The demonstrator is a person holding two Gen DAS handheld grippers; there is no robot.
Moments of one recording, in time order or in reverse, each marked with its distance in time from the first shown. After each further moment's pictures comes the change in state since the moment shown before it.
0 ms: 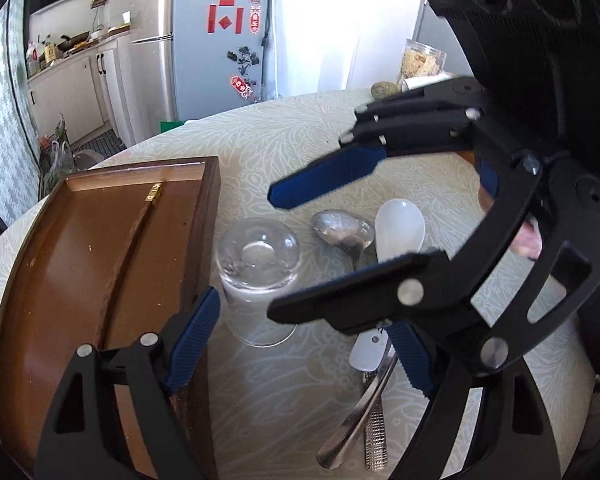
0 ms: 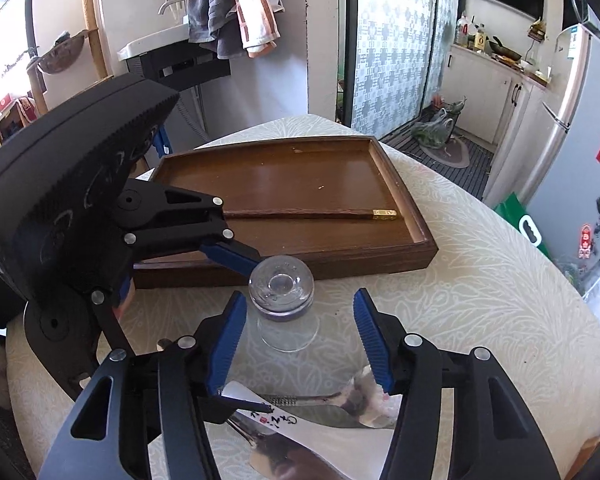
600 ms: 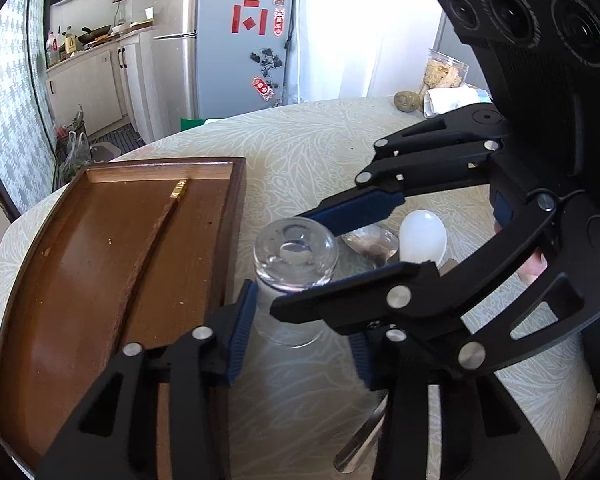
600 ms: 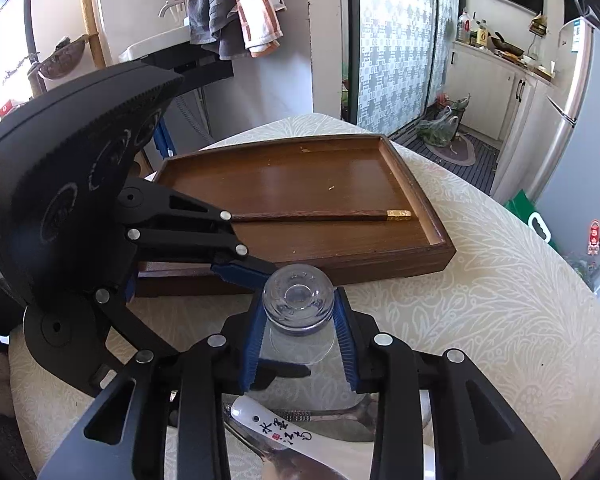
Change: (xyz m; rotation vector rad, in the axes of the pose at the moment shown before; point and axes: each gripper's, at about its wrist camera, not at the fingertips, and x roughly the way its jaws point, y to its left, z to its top) left arm 0.001 0.006 0.002 -0.047 -0.013 0.058; right arm 0.008 0.002 0.003 0.025 -0.014 0.010
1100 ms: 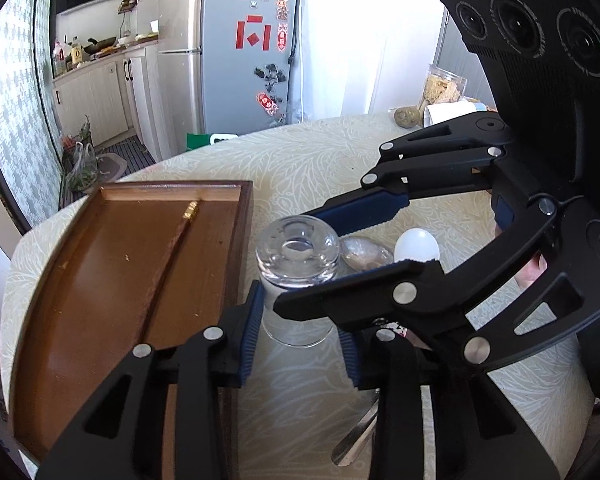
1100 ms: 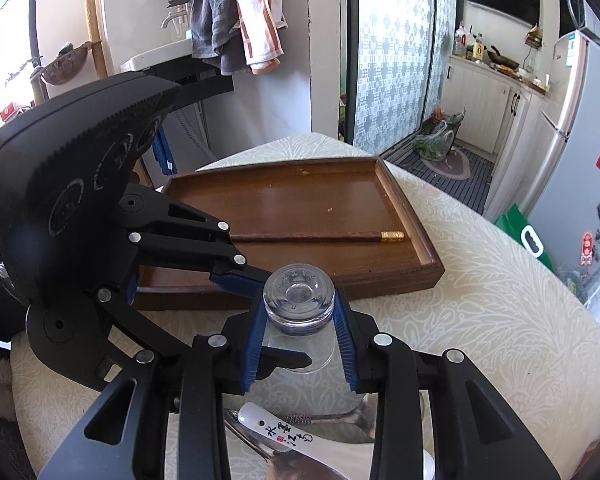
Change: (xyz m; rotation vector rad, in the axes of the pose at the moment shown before) left arm -0.021 -0.006 0.005 0.015 -0.053 0.022; right arm -0.020 0.007 0.009 -0.030 -0.060 -0.022
